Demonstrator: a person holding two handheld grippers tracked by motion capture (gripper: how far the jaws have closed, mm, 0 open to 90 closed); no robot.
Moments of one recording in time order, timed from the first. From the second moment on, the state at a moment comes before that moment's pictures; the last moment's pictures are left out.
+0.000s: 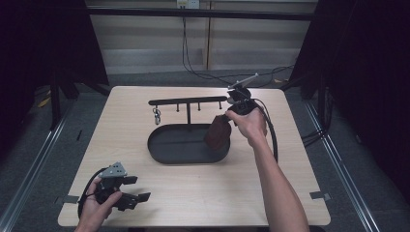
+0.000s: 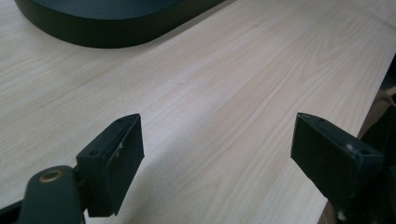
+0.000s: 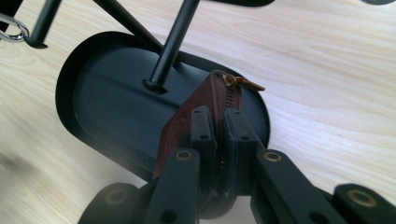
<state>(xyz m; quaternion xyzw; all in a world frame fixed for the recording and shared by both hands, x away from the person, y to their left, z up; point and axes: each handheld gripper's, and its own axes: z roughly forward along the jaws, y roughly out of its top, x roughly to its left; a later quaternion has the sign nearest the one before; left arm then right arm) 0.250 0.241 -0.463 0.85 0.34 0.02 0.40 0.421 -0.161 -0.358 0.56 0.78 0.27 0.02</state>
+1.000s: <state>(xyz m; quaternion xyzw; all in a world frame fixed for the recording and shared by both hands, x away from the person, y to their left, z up) 0.250 0.241 -0.464 0.85 0.34 0.02 0.40 0.417 -0.163 -0.433 0.56 0.74 0.38 0.00</state>
